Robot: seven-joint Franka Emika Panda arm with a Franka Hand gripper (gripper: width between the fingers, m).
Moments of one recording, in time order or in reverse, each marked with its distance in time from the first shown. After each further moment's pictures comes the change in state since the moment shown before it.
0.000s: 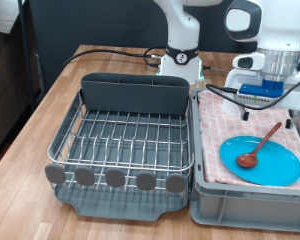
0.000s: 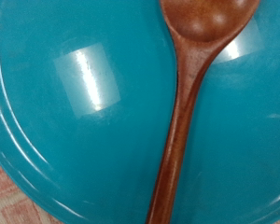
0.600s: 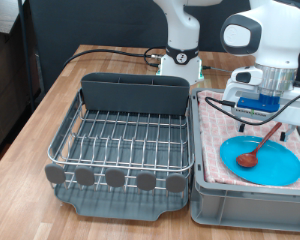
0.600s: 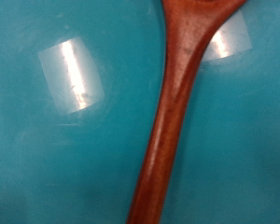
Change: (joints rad) arm 0.049 0.085 -0.065 0.020 -0.166 0.023 0.123
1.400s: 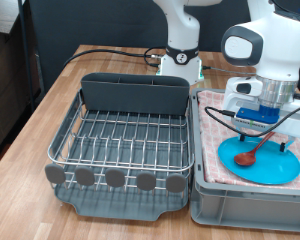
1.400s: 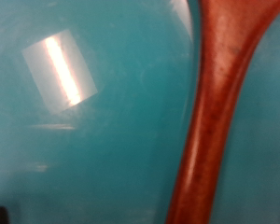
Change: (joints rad) arm 0.028 0.065 -0.024 0.041 -0.013 0.000 0.082
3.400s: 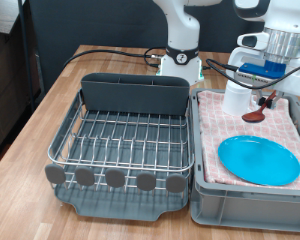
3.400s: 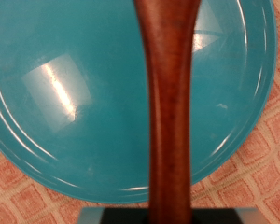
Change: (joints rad) arm 0.004 -0.269 0.039 -0.044 0.247 -0.238 -0.099
